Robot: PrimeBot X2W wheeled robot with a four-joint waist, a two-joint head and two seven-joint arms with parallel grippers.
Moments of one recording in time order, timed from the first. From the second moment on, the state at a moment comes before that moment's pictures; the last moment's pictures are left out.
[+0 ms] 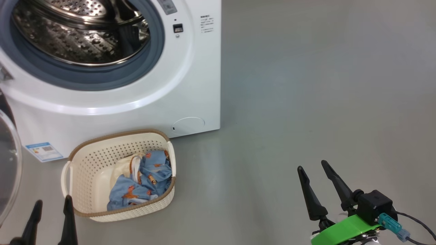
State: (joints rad) left arm 0.10 0.11 0.17 0.04 -0.28 -0.13 -0.26; right arm -0.06 -0.05 0.10 0.14 0.22 0.13 -0.25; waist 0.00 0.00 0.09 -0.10
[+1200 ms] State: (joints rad) left arm 0.16 0.08 0.19 0.04 -0.24 -0.13 -0.26; right arm -0.02 -0.05 0.05 0.15 0.18 0.13 -0.25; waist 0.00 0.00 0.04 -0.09
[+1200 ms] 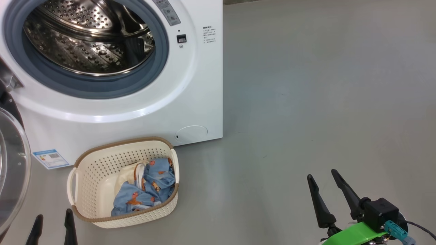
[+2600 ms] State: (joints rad) left arm 0.11 0.08 0.23 0.06 -0.24 -0.13 -0.26; right arm -0.02 -0.05 0.04 0.15 0.19 0.13 -0.25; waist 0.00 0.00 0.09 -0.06
